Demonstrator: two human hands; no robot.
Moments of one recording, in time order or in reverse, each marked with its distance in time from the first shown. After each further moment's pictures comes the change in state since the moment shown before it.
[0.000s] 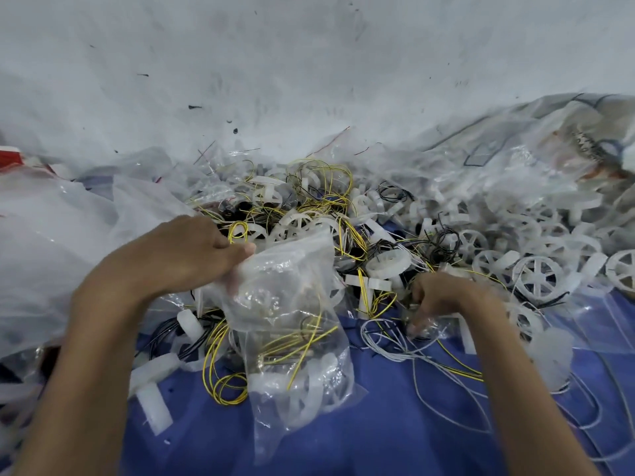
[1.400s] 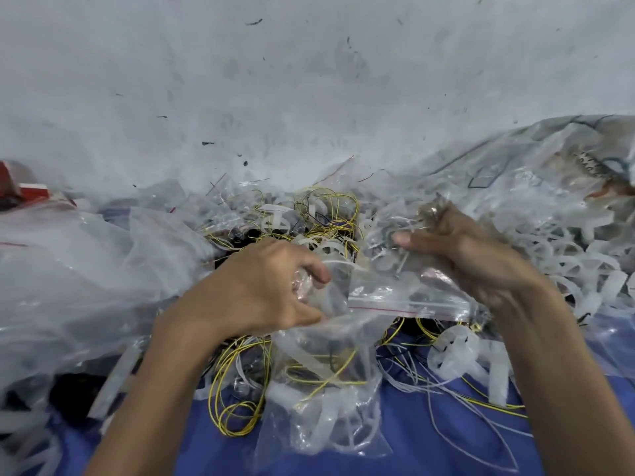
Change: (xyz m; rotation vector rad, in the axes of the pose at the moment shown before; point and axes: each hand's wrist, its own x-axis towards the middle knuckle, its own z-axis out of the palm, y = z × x) left_hand -0.014 0.055 0.018 -0.011 0.062 0.401; right_hand -0.089 -0.051 -0.060 1.347 0.234 -0.674
